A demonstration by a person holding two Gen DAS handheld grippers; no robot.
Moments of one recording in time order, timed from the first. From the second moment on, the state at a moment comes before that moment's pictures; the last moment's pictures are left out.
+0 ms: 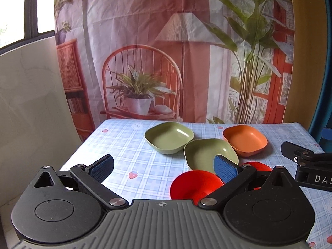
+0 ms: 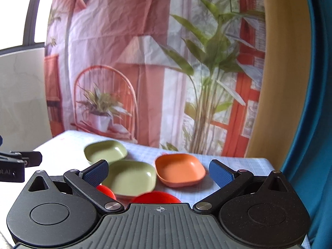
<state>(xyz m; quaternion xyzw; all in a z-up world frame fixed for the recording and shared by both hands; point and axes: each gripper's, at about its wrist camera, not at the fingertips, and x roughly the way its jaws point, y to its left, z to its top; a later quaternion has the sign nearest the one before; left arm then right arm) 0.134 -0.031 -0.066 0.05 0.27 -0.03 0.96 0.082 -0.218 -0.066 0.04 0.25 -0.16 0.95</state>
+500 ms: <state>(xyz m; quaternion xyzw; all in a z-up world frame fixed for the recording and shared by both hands) 0.145 -0.034 -0.126 0.04 0.33 -0.06 0.94 0.077 -0.231 -0.139 0.08 0.32 -0.19 0.92</state>
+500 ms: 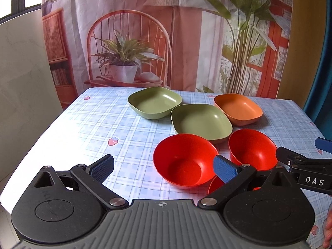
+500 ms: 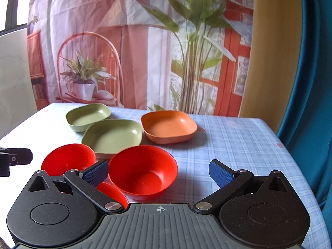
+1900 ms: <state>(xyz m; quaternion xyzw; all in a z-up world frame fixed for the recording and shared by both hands) 0.144 -0.054 -0.184 -0.05 0.46 -0.17 0.87 0.059 -0.236 -0.184 0.21 0.39 -0.06 0.89</state>
